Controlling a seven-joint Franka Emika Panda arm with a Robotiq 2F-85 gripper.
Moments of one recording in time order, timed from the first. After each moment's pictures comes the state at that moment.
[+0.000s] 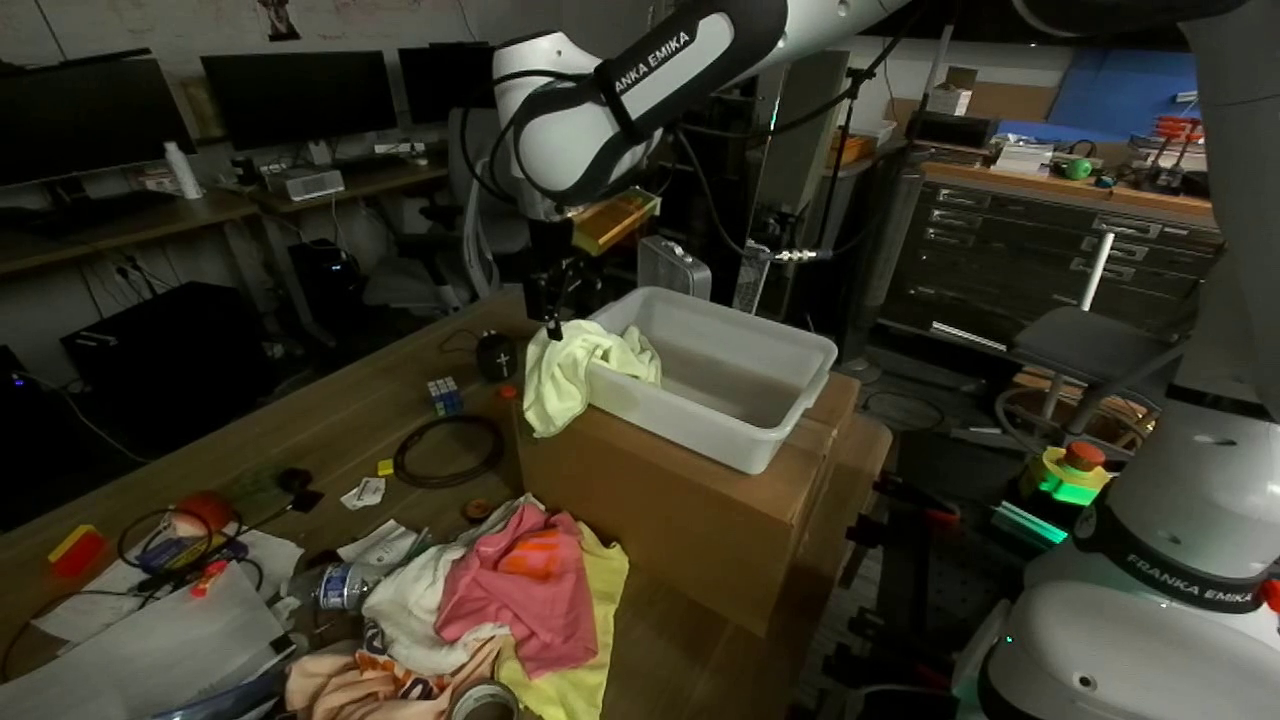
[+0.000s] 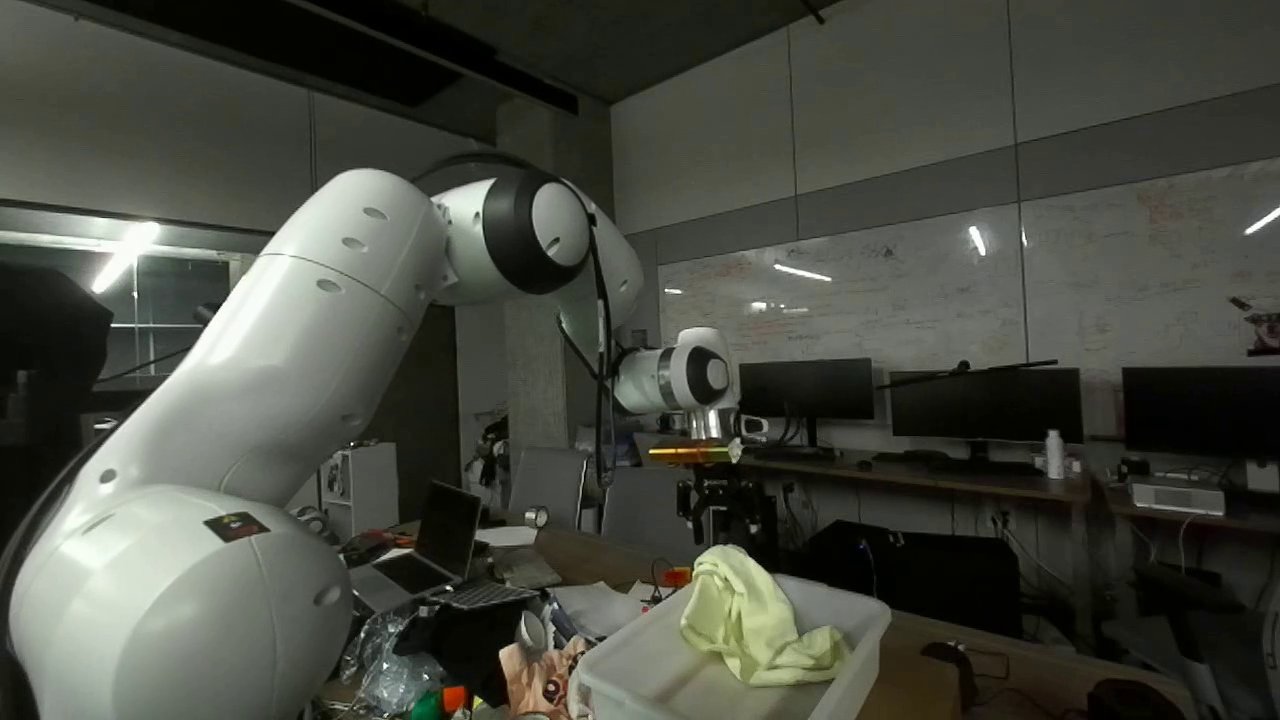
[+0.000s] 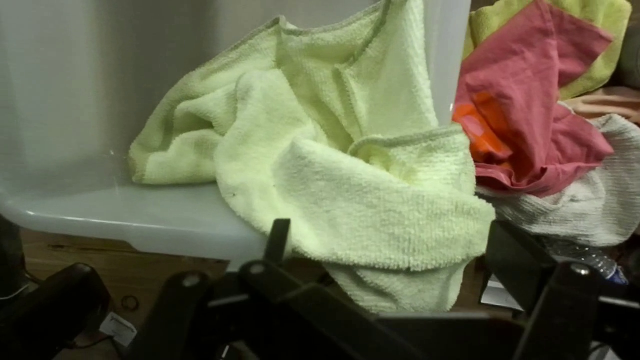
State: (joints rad) arm 0.03 0.54 -0.03 -1.61 -0.13 2.11 0.08
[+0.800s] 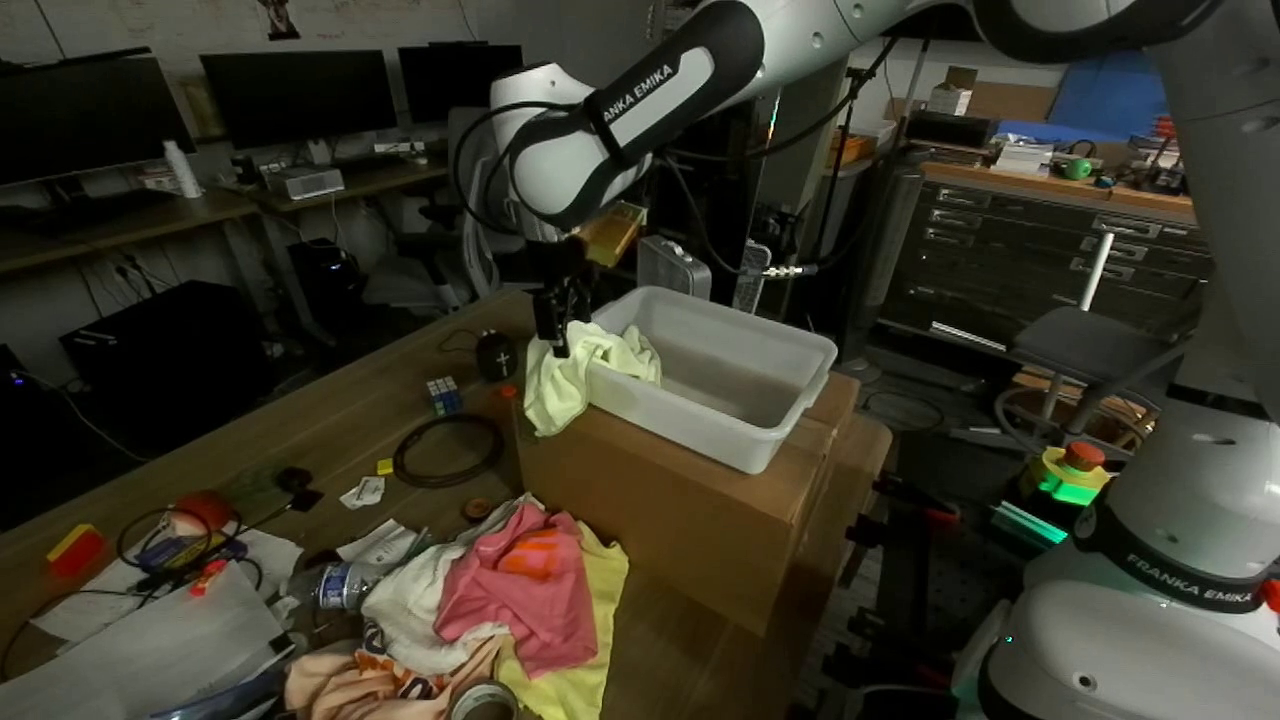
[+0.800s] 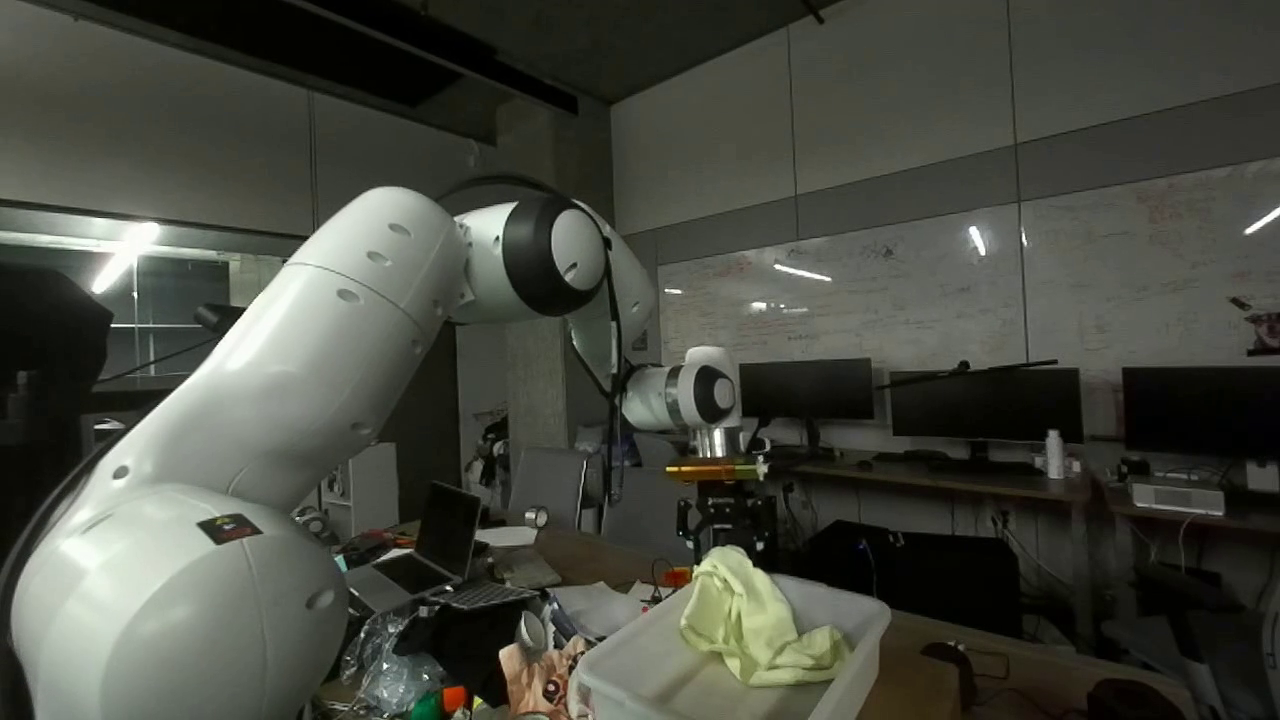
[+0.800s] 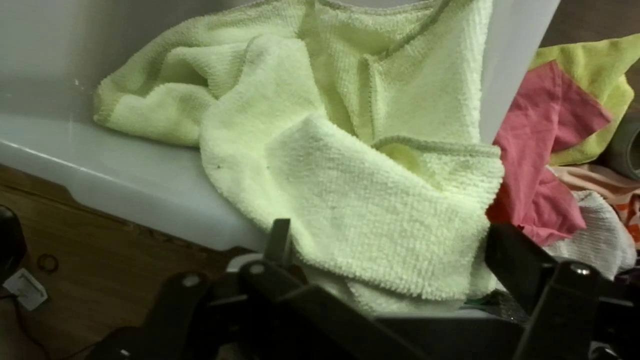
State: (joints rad) arm 0.00 0.61 0.00 -1.57 -0.13 2.11 -0.19
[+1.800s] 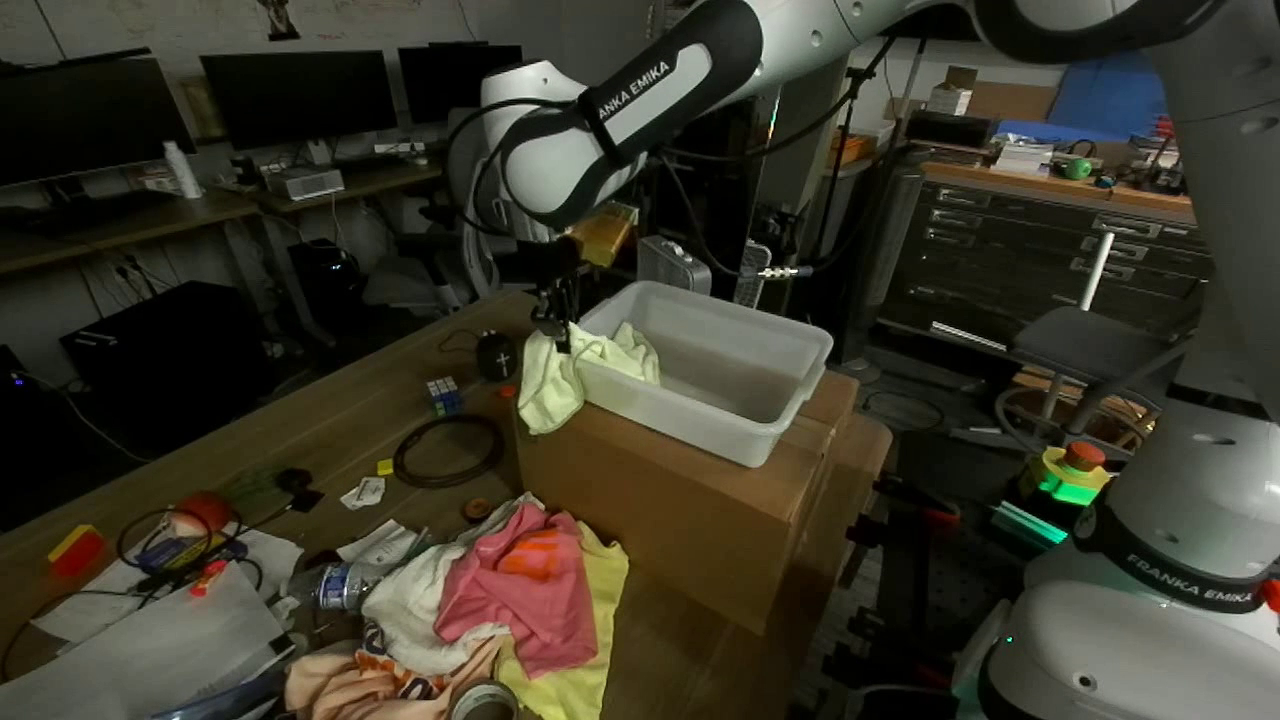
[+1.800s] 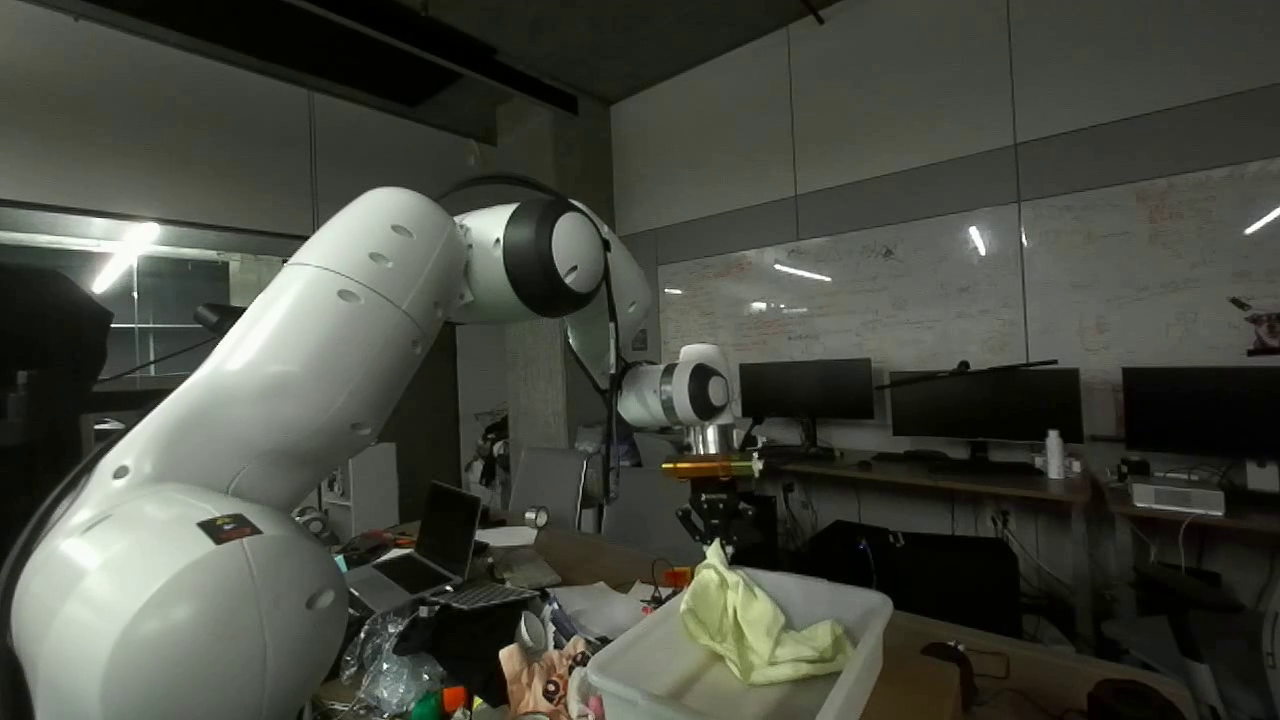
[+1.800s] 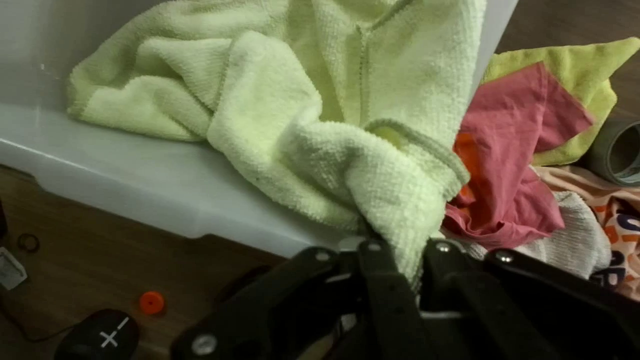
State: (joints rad) arm 0.00 0.61 0.02 -1.55 -0.13 2.11 -0.22
